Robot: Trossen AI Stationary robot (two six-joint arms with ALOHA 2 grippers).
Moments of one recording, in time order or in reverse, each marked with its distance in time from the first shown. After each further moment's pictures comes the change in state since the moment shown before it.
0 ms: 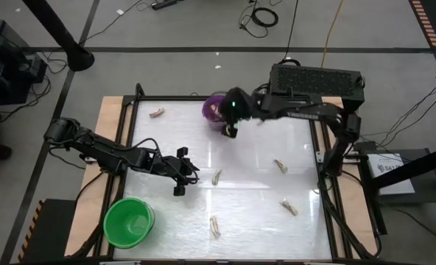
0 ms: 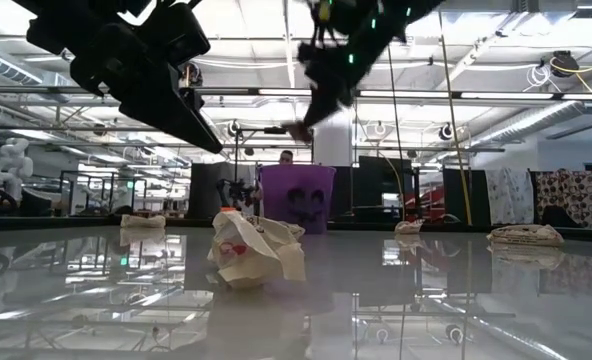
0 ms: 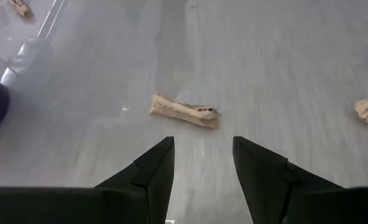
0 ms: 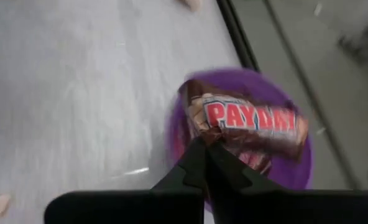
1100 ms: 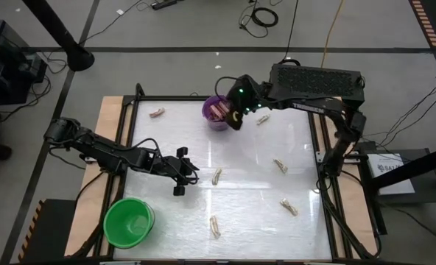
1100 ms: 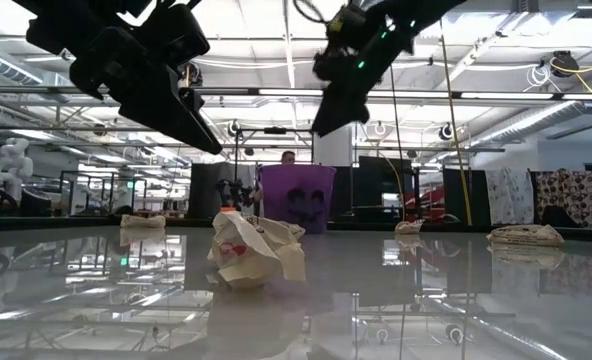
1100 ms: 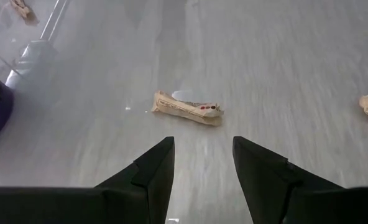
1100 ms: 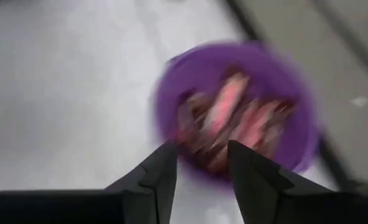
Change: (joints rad) left arm 0.000 0.000 0.000 -0.006 -0.008 0.019; right arm -0.143 -0.021 0.001 -0.065 -0.216 0.165
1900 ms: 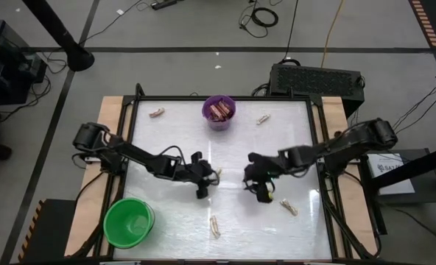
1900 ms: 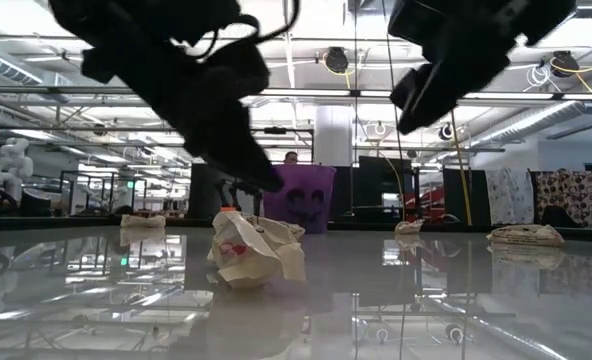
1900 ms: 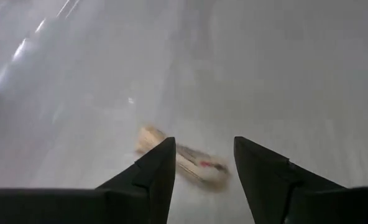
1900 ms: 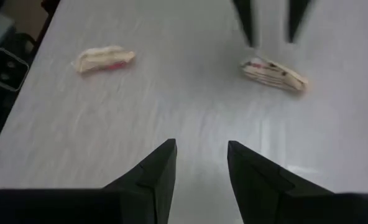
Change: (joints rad) left arm 0.009 0.365 0.163 0.196 -0.075 -0.180; right arm 0.646 -0.333 -0.618 0.284 -0.003 0.190
